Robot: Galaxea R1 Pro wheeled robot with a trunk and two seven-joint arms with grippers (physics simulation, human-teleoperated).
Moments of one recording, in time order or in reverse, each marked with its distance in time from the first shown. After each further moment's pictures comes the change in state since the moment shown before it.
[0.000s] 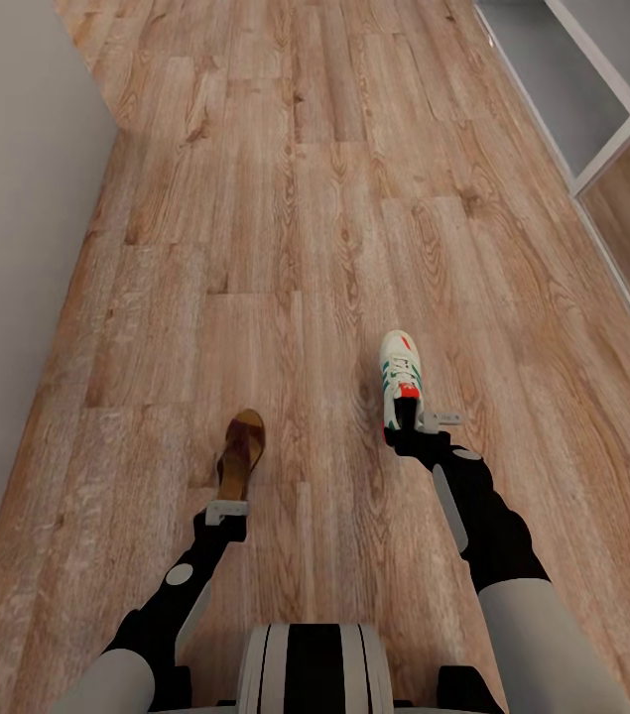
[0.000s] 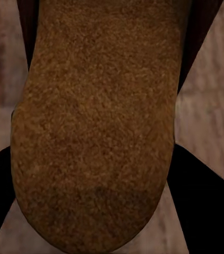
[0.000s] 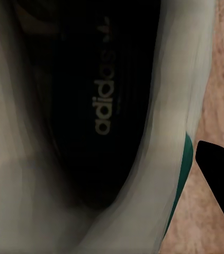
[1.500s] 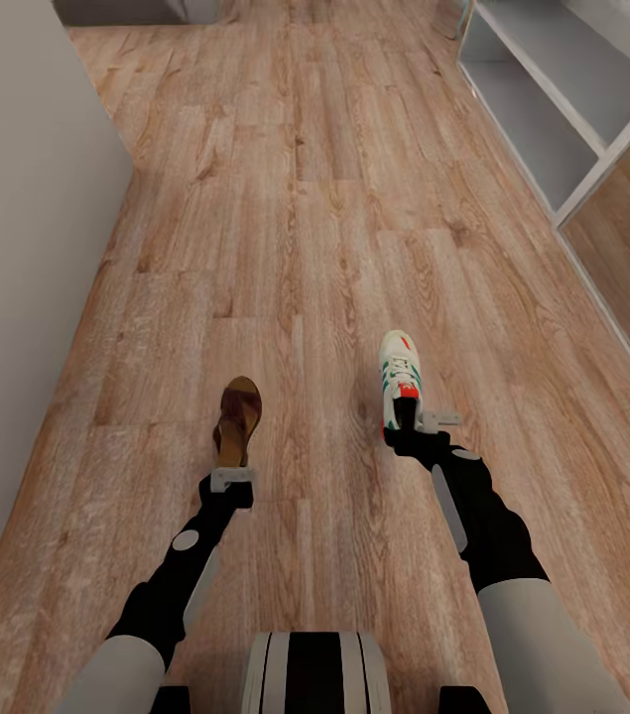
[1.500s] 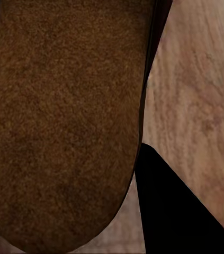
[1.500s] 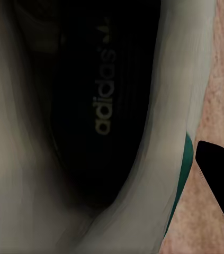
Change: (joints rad) left arm -0.001 -0.037 0.000 -0.225 0.010 0.141 0.004; right arm 0.000 0.001 0.004 0.001 0.001 -0.002 -0.004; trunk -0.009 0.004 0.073
